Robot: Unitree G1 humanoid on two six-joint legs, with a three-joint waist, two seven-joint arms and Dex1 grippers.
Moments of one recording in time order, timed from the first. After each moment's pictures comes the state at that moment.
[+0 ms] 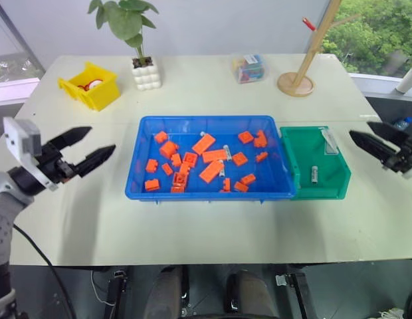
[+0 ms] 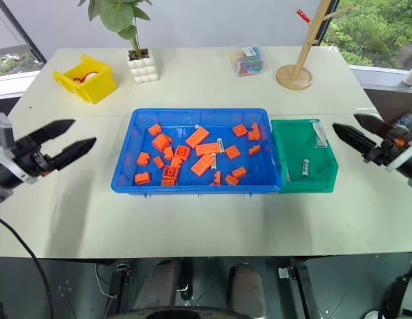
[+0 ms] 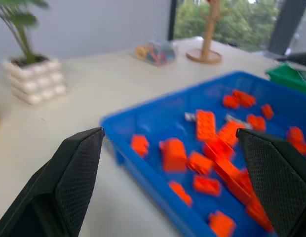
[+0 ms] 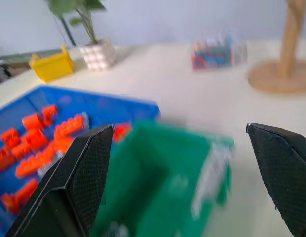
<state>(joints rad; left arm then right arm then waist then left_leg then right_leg) -0.17 0.78 0.53 -0.19 -0.74 0.49 -0.84 -0.37 -0.88 -0.55 0.21 0.68 0.54 1.01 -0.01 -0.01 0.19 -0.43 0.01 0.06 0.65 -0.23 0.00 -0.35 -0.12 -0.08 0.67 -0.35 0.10</state>
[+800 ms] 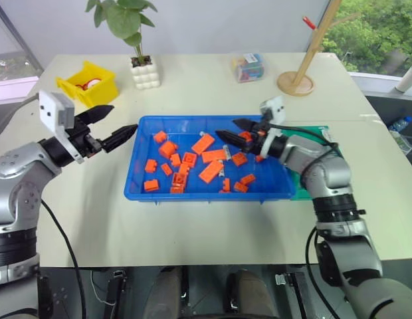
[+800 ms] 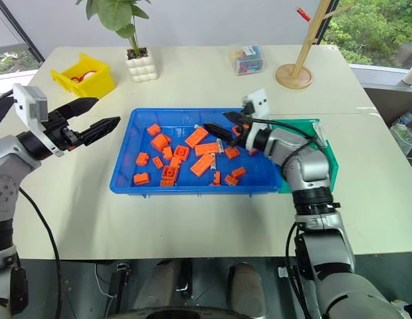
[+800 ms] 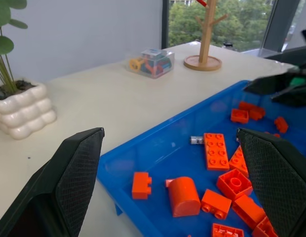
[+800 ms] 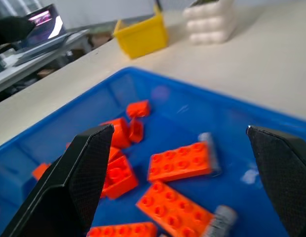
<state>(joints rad) -0.38 0.75 0.33 -0.12 -0.65 0.50 -0.83 -0.74 -0.36 0.03 0.20 0.49 0.63 0.70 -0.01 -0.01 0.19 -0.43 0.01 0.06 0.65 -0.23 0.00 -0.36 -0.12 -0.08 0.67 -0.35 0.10</state>
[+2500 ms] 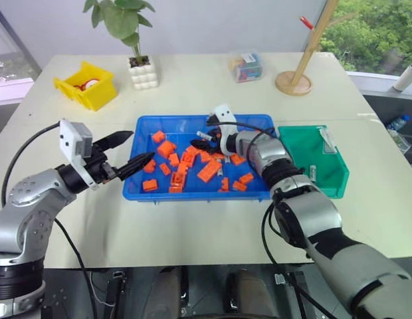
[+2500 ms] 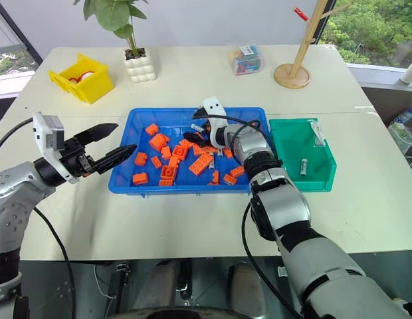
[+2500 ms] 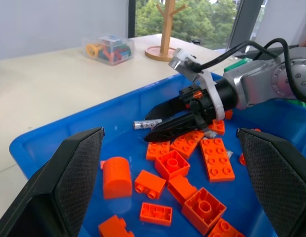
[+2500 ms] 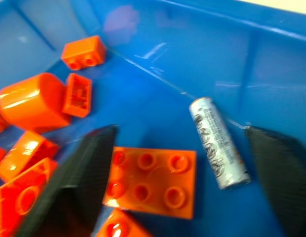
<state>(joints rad) -0.18 0.67 0.33 -0.34 -0.72 0.53 -0.78 -1.15 -0.10 0.06 1.07 0.11 0.36 0.61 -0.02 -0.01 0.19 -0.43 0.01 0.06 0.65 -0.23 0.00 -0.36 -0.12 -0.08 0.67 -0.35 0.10</state>
